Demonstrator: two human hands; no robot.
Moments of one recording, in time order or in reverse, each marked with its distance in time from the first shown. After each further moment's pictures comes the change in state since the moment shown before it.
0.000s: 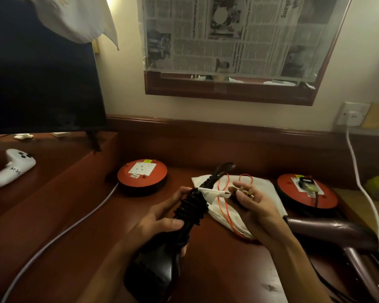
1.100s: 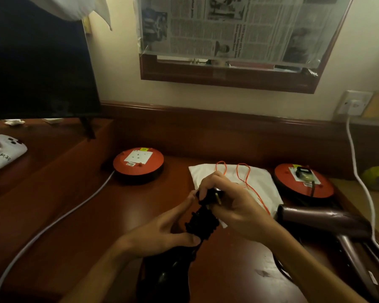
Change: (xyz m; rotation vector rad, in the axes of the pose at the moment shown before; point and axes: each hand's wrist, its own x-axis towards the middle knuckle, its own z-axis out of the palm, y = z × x) left_hand 0.002 -0.013 0.025 0.447 0.065 -0.253; right_hand -0.032 -0.021 0.065 -0.920 -0.423 -0.267
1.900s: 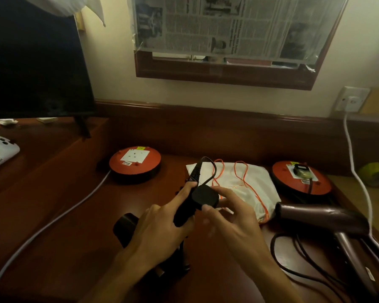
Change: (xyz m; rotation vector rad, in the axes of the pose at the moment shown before) left_hand 0.005 0.010 0.027 0.572 0.549 0.140; right_hand -0.032 0.003 0.040 0.264 0.494 0.325
